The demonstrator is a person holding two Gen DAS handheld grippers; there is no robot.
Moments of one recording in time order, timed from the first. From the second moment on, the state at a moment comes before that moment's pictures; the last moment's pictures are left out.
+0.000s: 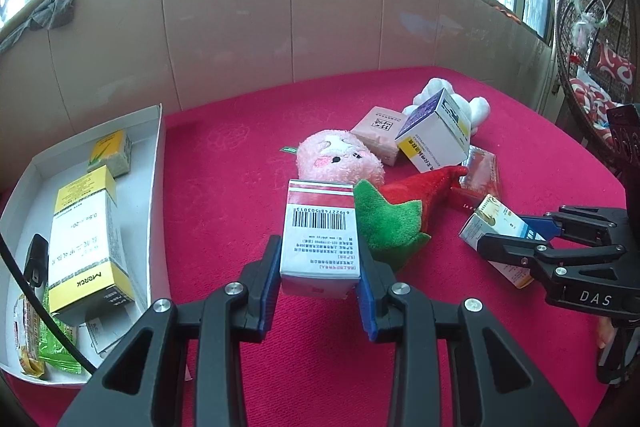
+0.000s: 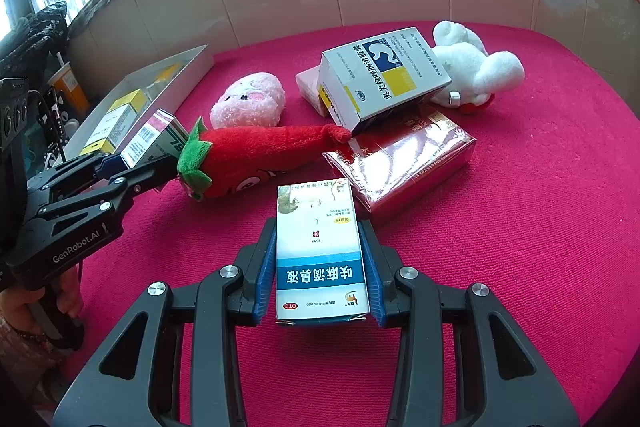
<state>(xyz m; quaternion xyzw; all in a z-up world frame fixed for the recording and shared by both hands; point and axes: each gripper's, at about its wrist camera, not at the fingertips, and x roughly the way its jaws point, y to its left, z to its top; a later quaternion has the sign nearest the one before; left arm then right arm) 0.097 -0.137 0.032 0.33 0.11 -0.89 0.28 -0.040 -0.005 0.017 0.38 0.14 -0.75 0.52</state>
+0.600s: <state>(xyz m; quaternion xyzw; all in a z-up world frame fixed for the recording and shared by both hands) 0.085 -0.148 0.015 0.37 0.14 -0.88 0.27 -0.041 -0.007 0.015 0.39 0.15 -0.75 0.52</state>
